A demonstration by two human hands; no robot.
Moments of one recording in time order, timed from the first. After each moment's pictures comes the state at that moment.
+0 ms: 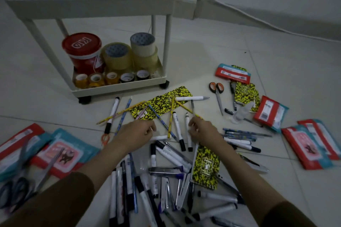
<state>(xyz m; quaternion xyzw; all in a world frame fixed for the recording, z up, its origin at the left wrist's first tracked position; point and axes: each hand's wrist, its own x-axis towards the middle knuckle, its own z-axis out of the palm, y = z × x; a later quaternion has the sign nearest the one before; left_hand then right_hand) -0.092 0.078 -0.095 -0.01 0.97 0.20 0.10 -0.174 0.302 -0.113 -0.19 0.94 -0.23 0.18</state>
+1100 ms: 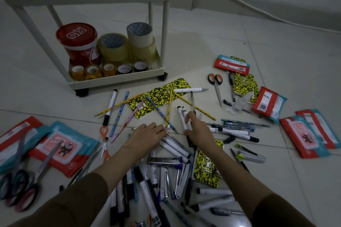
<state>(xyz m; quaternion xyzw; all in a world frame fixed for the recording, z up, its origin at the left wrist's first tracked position) -0.078 0.111 -0.134 0.18 0.98 -0.03 0.09 -0.144 0.291 -0.128 -0.15 0.94 -0.26 0.16</state>
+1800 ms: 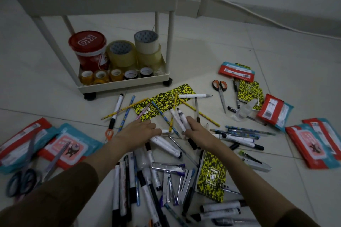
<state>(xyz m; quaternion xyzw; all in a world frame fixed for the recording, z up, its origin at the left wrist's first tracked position) -0.091 0.072 -0.120 0.21 0.97 -0.06 0.10 -0.149 0.284 -0.103 -0.19 0.84 -0.40 0.31</state>
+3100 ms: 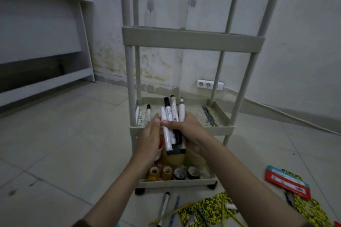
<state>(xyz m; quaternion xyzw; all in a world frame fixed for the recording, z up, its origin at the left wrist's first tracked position) -0.122 -0.050 0.129 -0.17 0.74 0.59 -0.27 -0.206 0.035 0.155 -0.21 0.66 -0.67 0.26</state>
